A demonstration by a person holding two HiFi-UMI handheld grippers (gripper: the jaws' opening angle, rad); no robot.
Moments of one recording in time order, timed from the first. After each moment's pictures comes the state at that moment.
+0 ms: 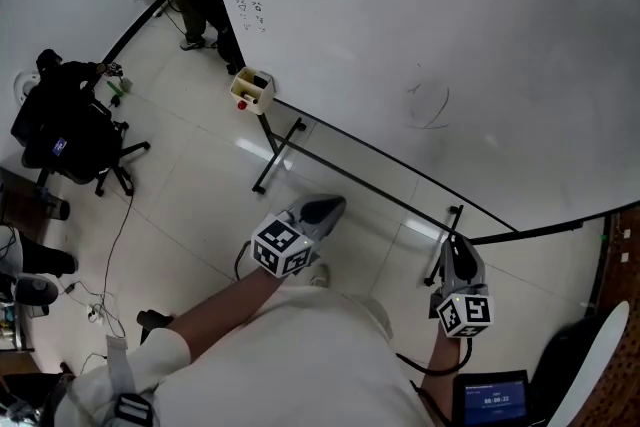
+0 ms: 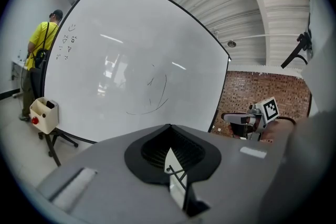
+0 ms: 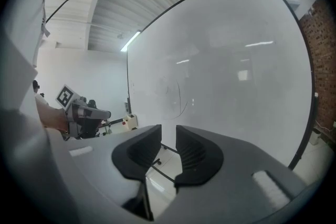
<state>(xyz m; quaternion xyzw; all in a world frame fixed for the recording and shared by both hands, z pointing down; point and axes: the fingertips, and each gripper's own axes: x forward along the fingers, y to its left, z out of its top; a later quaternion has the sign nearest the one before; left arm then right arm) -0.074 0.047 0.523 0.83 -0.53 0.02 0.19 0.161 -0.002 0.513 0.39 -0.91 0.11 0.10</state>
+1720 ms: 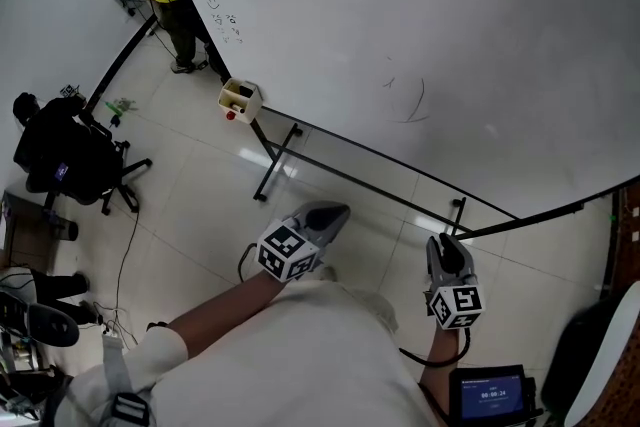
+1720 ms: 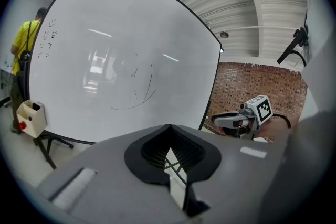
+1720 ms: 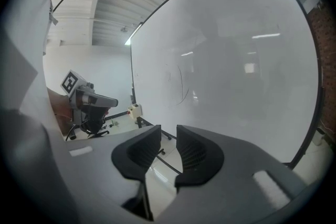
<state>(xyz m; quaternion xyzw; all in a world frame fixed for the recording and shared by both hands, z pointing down) -0.029 0.039 0.531 0.85 -0.49 0.07 0.19 0.166 0.003 0.555 0.35 -0.92 0.12 0.14</state>
